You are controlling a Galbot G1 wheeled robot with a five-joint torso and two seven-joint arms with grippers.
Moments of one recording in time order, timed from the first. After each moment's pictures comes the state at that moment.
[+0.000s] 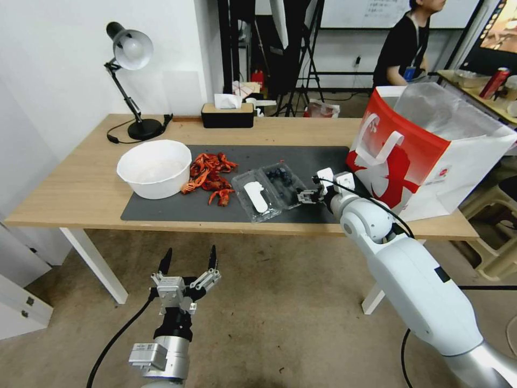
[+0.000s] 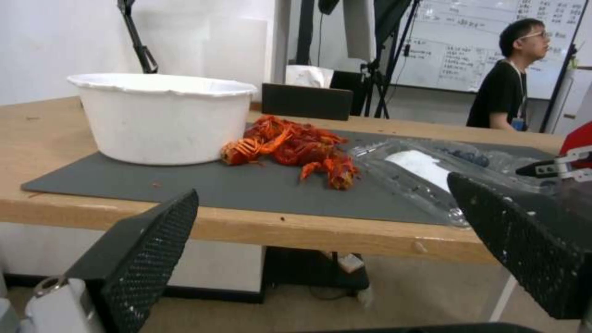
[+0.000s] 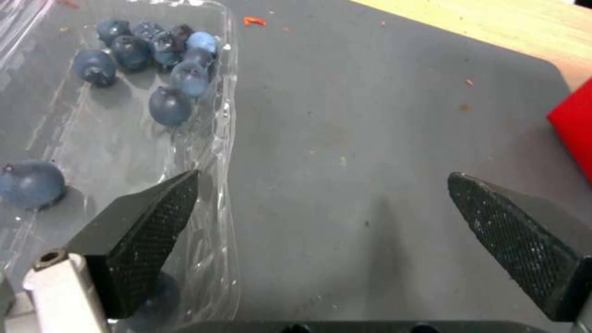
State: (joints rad) left arm 1.83 -1.61 -0.43 -2.19 -0.07 -0.21 0.01; right arm -0.72 1.09 0.10 1.71 0.48 -0.74 0.17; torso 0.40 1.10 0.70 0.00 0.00
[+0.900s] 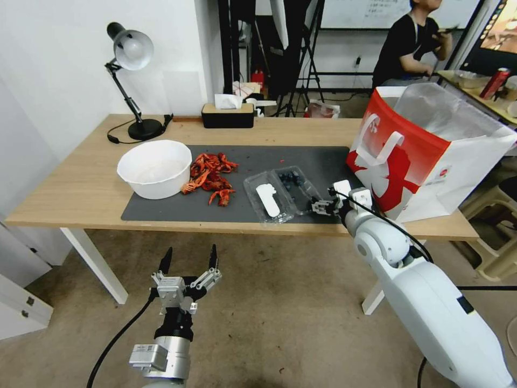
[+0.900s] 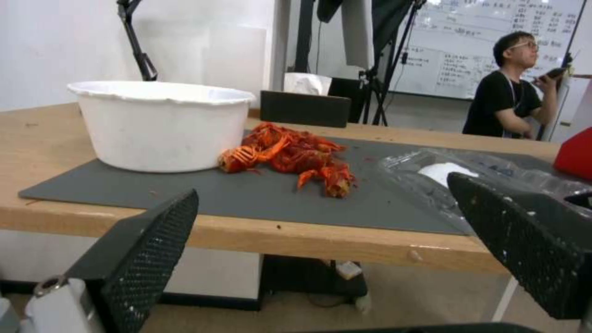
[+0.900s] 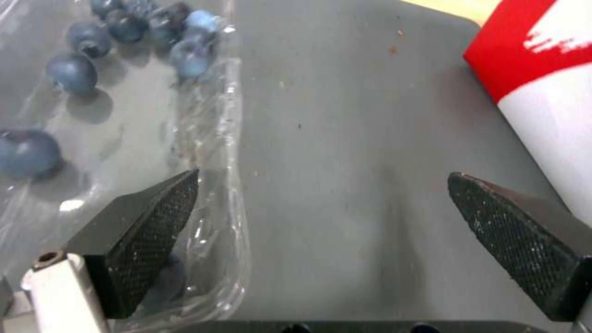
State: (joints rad) left arm 1.83 -1.61 -0.42 -2.19 -0.07 -0.23 0.01; right arm -0.92 1.05 0.20 1.85 0.46 -0.73 0.24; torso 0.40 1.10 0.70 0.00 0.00
